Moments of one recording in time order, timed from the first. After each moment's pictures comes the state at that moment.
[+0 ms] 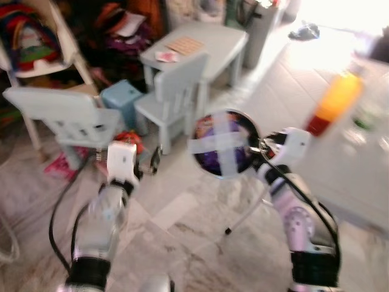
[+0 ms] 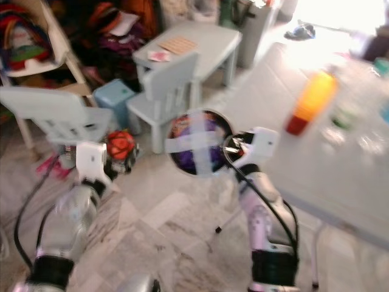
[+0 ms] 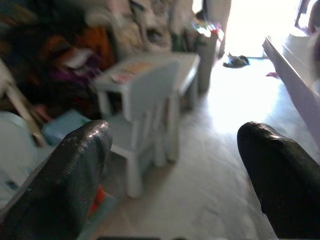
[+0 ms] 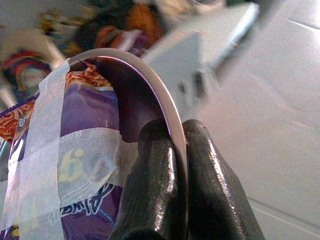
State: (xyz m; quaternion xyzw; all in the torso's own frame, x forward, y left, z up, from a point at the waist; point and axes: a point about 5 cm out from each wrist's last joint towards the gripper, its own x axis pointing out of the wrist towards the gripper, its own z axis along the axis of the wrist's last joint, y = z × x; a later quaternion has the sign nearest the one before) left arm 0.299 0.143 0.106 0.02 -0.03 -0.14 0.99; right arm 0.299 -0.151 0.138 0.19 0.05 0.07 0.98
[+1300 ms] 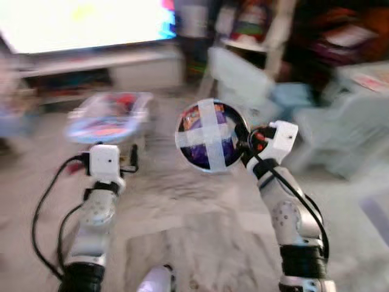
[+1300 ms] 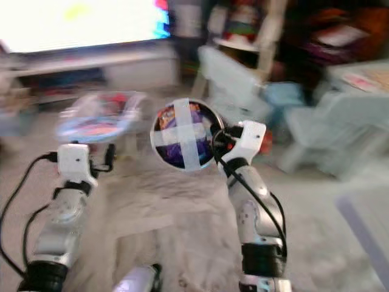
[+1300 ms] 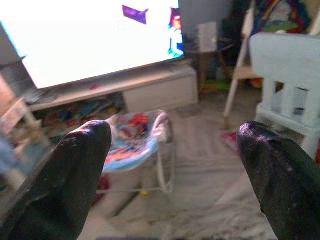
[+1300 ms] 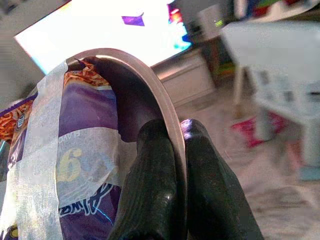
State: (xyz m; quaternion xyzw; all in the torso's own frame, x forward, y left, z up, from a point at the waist) left arm 0.287 0.173 0.094 0.07 -0.01 0.00 1.00; right arm 0.306 -0.130 0.140 0.21 0.03 0.11 0.97
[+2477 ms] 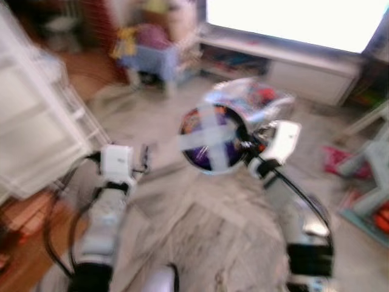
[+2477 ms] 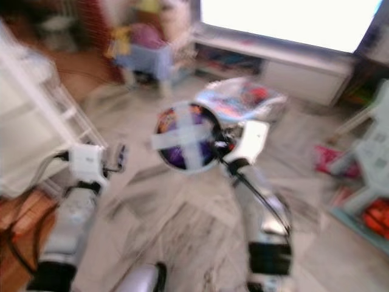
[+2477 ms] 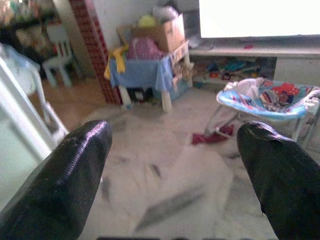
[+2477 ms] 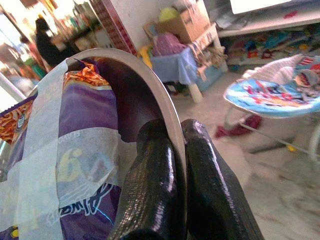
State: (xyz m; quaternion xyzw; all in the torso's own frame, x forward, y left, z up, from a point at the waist) left arm 0.285 0.152 0.090 0.06 0.00 -0.04 1.00; right arm 0.306 -0.141 0.135 0.19 0.04 0.11 0.97
